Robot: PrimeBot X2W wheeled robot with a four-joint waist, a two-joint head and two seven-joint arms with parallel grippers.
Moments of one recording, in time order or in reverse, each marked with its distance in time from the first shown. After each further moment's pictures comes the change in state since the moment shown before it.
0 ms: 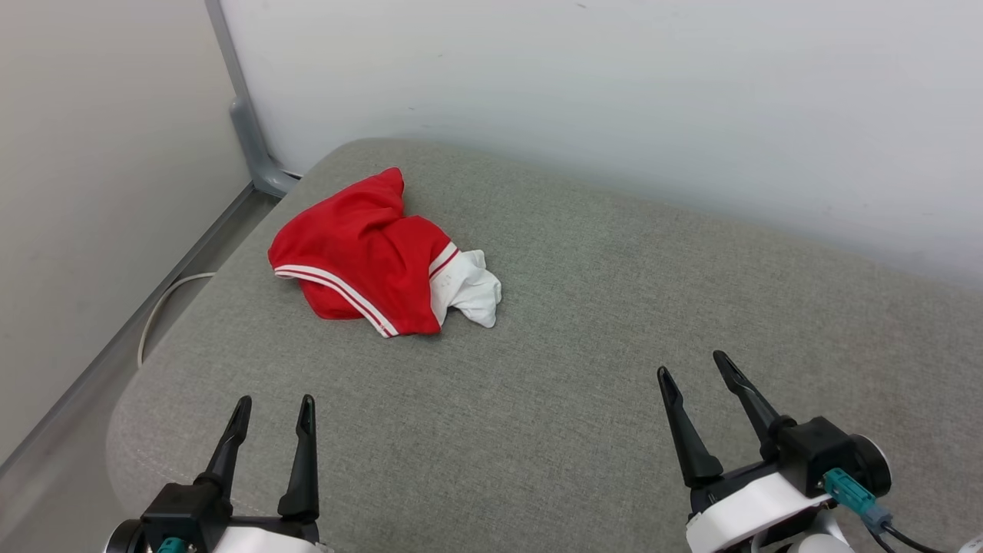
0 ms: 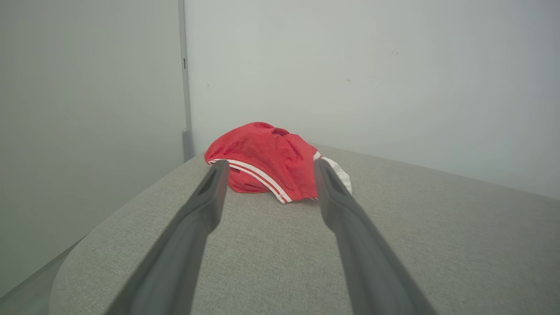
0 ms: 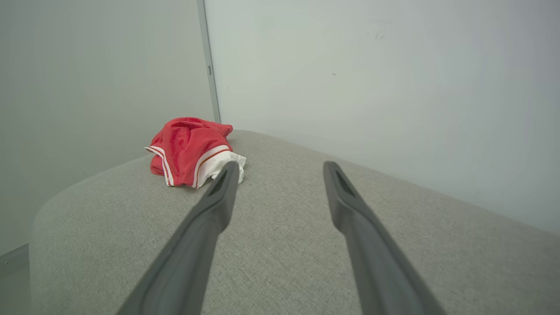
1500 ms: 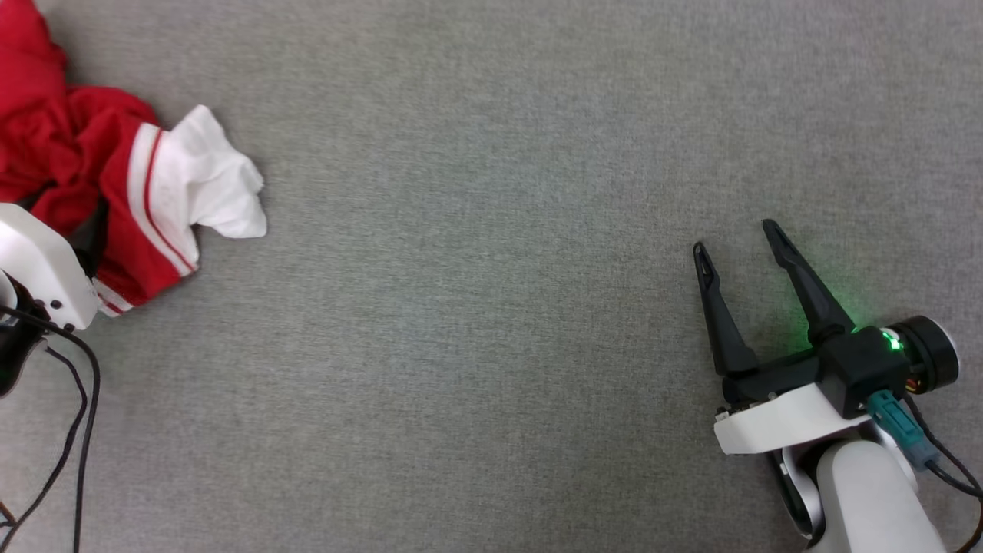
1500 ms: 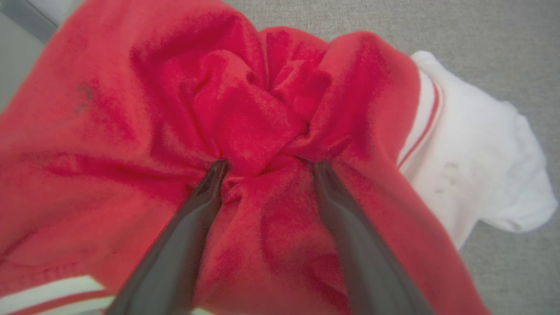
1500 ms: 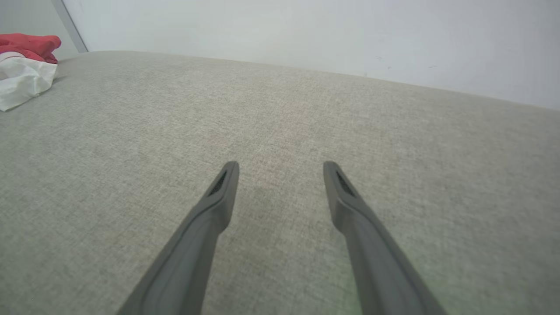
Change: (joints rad) left arm -0.770 0.717 -0.435 0.470 -0.686 -0.007 0.459; right arm -0.160 0.000 -0.063 -0.131 -0.157 0.000 0.000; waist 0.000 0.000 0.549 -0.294
